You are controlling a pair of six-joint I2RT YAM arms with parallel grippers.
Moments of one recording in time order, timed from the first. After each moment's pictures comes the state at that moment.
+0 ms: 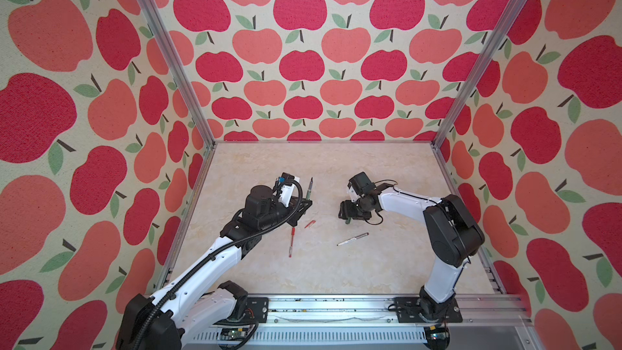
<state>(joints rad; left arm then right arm) -0.52 1.00 0.68 -0.04 0.44 -0.28 0.63 1.82 1.12 -0.52 -0.19 0.44</state>
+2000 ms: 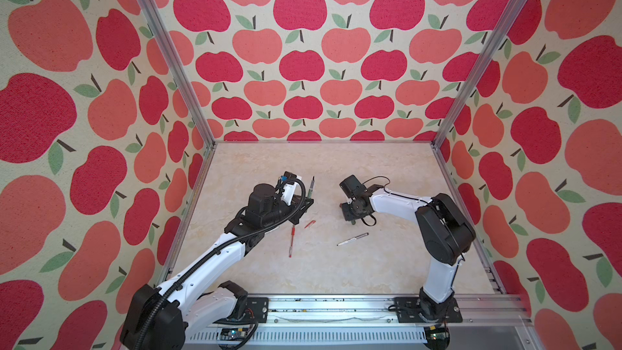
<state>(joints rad) -0.51 1.06 0.68 0.01 0.44 -0.27 0.71 1.87 1.17 -0.56 0.10 0.31</state>
